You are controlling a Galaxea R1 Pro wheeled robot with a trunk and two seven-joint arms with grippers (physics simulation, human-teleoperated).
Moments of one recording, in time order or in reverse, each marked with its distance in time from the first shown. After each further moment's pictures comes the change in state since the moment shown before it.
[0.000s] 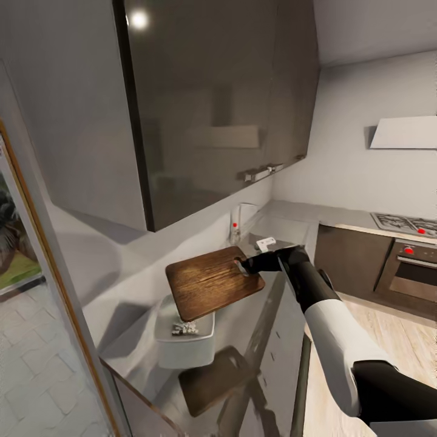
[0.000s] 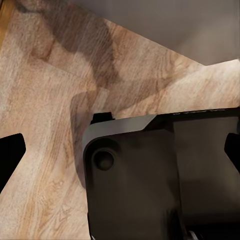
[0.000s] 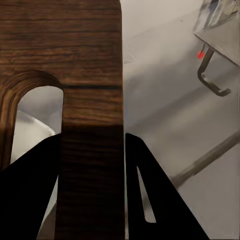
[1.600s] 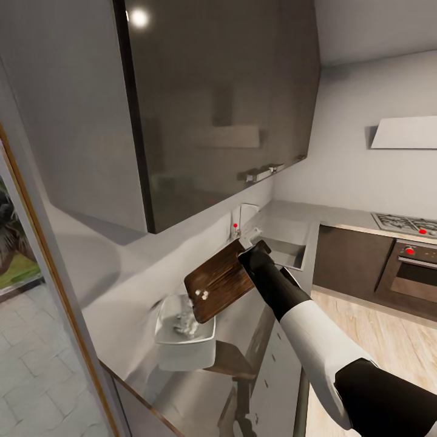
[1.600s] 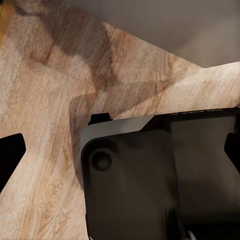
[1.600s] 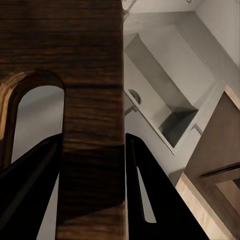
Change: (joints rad) left arm 0.000 -0.004 -0.001 -0.001 -0.002 -0.001 -0.003; right arm -0.002 0.089 0.341 -0.048 0.089 0.140 -0.553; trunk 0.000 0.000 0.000
